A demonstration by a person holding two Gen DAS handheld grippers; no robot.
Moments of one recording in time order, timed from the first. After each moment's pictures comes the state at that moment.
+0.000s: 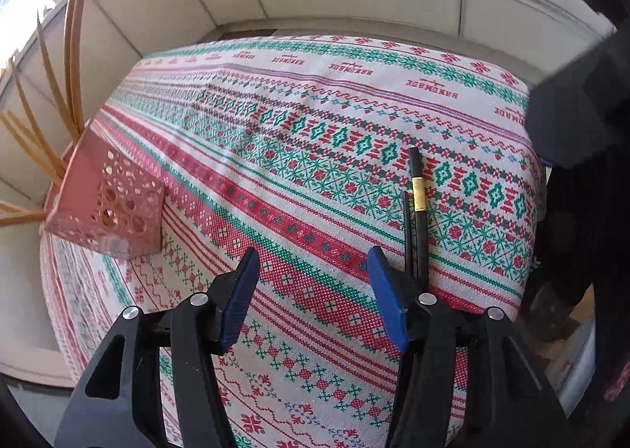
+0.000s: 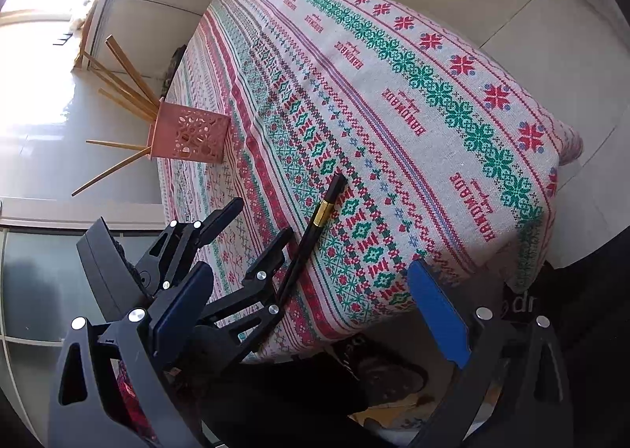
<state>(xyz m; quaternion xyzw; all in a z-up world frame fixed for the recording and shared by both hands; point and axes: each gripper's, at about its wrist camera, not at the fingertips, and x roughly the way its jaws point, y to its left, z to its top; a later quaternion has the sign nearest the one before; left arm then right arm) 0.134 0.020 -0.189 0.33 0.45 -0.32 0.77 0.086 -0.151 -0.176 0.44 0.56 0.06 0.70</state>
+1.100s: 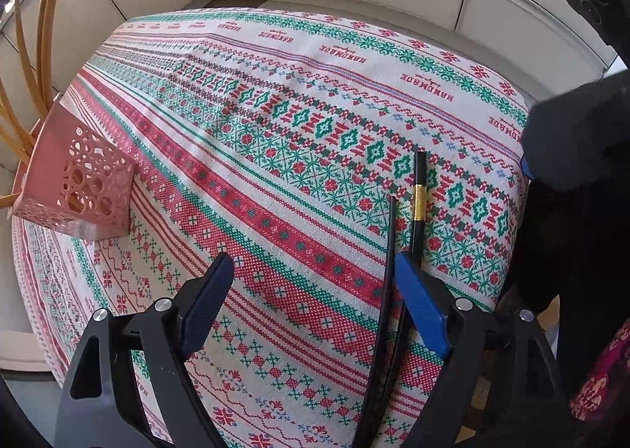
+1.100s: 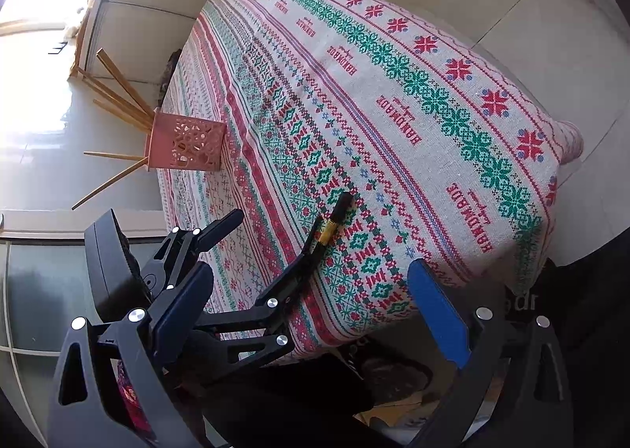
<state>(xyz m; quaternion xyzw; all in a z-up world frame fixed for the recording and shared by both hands) 0.145 0.000 -0.195 0.31 0.51 -0.33 0.74 0.091 -0.158 -0.178 0.46 0.56 0.05 0.69</state>
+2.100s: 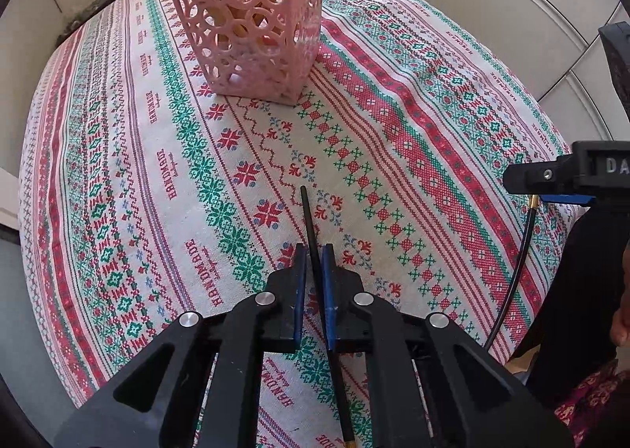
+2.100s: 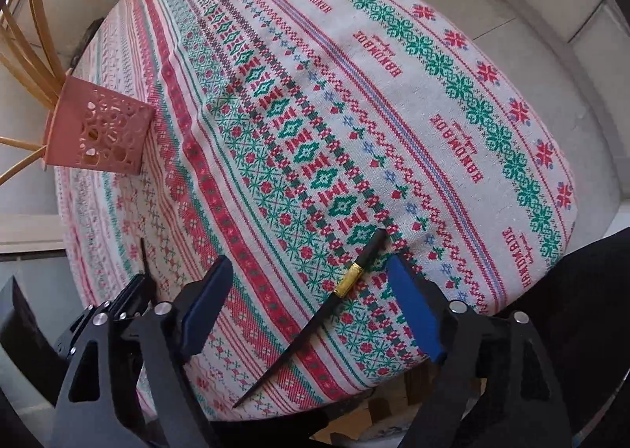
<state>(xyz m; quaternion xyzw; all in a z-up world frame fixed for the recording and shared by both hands) 0.187 0.123 -0.196 0.13 0.58 -0.21 0.77 0.166 -0.077 -0.184 0.26 0.64 -0.12 0.71</state>
